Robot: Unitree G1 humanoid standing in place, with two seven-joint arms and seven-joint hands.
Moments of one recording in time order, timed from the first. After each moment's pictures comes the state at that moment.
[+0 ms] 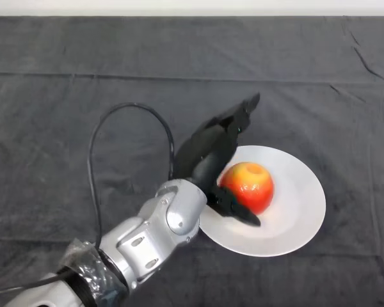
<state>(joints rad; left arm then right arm) -0.65 0.34 -0.64 0.32 0.05 0.03 0.37 -0.44 -0.57 -0.86 1.18 0.82 0.51 0.71</state>
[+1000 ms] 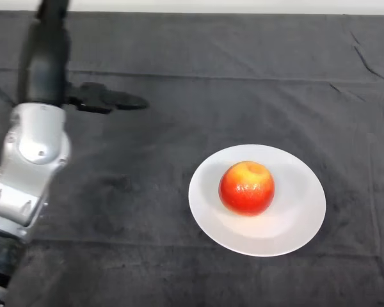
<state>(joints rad) -0.60 0.52 -0.11 0.27 0.00 -0.10 0.42 -0.44 -0.57 -0.86 1.18 0.82 0.51 0.71</state>
